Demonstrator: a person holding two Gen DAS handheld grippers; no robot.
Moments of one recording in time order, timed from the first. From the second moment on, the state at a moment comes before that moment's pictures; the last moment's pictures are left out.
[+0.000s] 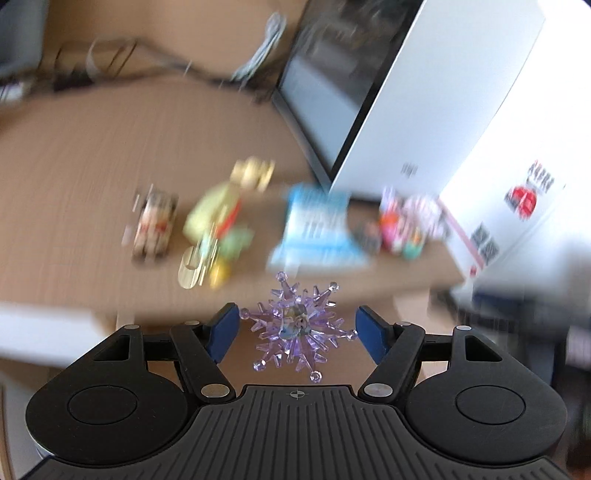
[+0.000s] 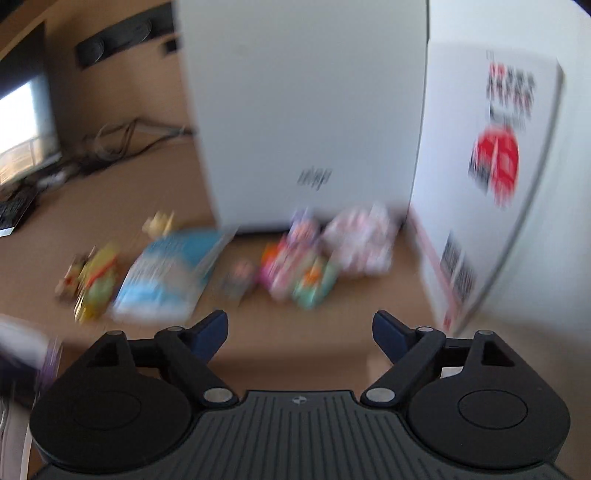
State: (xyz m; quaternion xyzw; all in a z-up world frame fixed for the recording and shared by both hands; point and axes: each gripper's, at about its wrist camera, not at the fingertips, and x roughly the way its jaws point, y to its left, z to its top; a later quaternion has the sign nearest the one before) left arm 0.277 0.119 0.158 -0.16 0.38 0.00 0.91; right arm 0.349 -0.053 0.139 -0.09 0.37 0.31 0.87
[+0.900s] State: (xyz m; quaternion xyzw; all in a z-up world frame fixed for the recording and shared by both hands) left arm 0.401 0.105 0.153 0.03 0.37 0.06 0.92; right arm 0.311 -0.040 0.126 -0.10 0.37 0.34 0.86
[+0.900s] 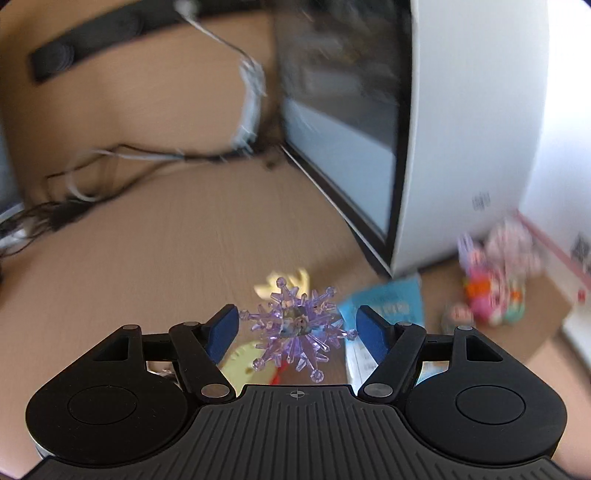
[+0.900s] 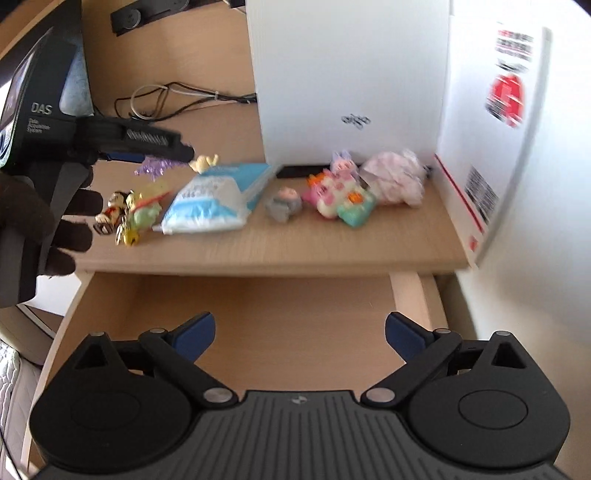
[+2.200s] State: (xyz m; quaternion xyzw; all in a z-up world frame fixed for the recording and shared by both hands) left arm 0.052 0.057 0.152 -0.14 0.27 0.12 0.94; right arm 0.125 -0.091 0.161 -0.08 0.28 0.35 0.89
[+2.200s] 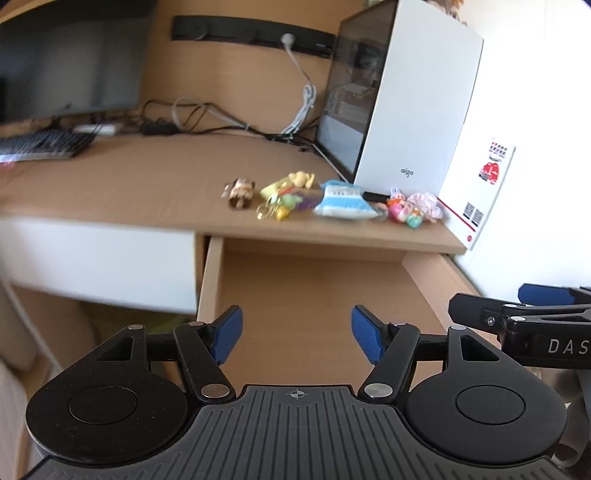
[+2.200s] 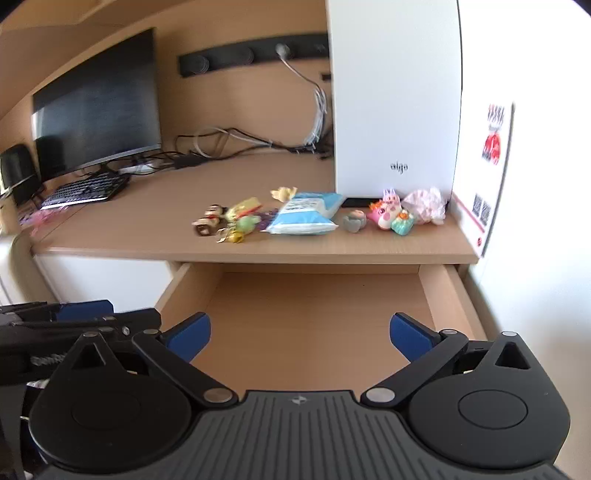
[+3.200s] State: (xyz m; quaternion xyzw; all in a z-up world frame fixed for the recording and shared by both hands) left arm 0.000 -0.046 0.006 -0.04 0.27 0.20 0.94; right arm 0.067 -0.203 -0.005 -0.08 0.27 0.24 0.93
